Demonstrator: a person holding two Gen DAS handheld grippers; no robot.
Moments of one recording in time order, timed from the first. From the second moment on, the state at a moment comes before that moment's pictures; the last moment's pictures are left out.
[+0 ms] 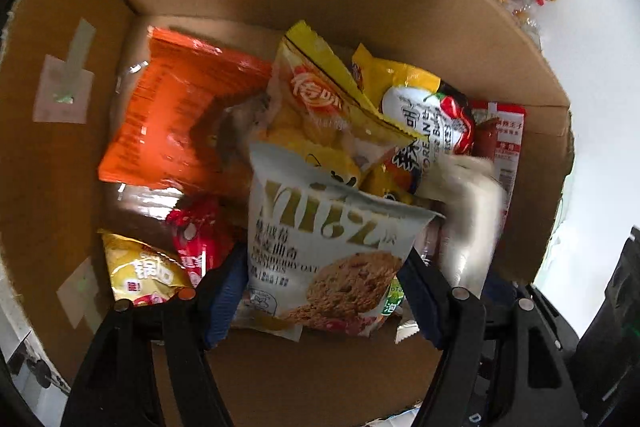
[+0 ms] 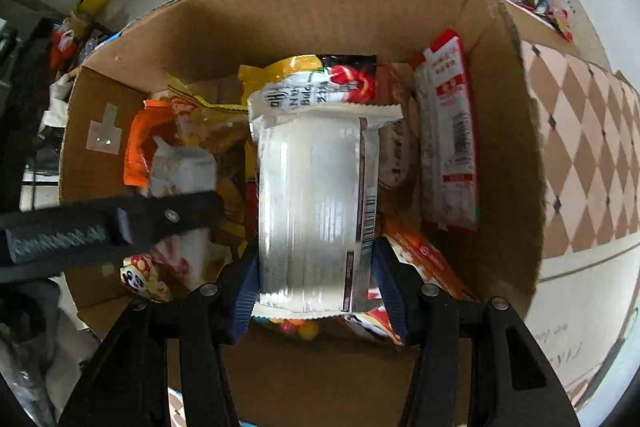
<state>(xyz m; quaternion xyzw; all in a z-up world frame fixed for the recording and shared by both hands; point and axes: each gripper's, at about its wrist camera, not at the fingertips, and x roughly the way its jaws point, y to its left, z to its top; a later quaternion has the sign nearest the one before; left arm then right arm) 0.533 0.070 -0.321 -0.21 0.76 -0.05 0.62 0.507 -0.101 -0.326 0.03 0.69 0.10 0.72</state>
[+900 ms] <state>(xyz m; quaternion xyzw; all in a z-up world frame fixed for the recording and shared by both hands) 0.471 0.082 -0.242 -0.11 0.66 -0.01 0.74 0.474 -0.120 -0.288 -0.01 0.66 0.05 0.75</state>
